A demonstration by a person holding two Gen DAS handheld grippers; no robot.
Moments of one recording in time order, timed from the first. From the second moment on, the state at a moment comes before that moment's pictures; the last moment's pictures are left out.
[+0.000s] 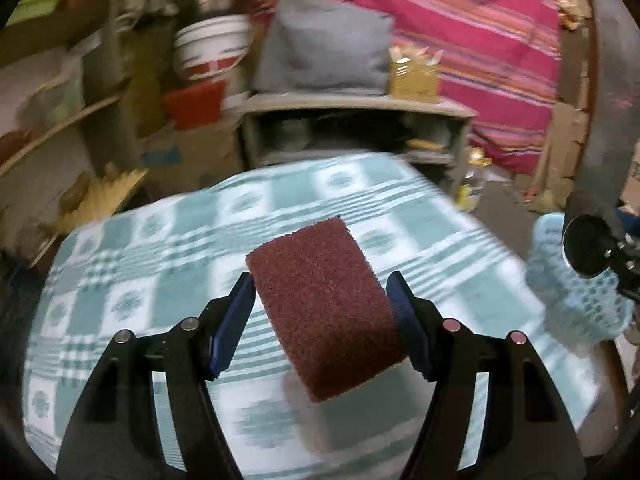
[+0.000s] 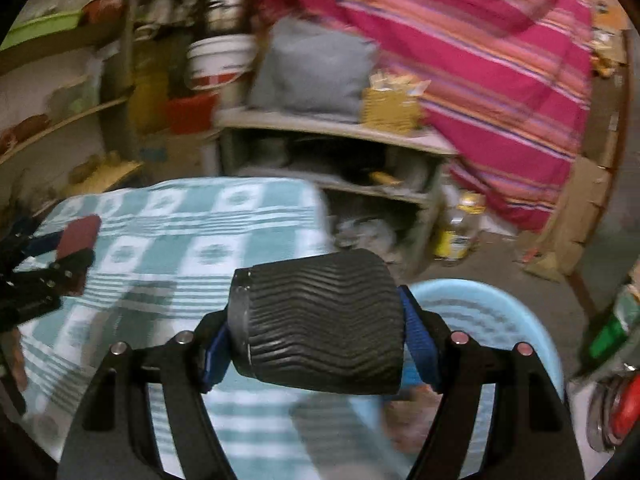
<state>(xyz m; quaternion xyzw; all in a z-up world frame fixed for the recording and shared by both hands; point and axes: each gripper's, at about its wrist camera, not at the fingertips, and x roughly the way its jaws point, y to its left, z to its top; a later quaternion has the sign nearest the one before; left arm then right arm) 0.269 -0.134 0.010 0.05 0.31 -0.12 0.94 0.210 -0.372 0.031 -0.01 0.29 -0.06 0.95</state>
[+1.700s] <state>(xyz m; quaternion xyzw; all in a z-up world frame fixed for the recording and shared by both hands) 0.264 -0.315 0.026 0.05 0.29 -0.20 0.94 0.188 -0.528 0.001 0.10 0.30 -0.14 0.94</state>
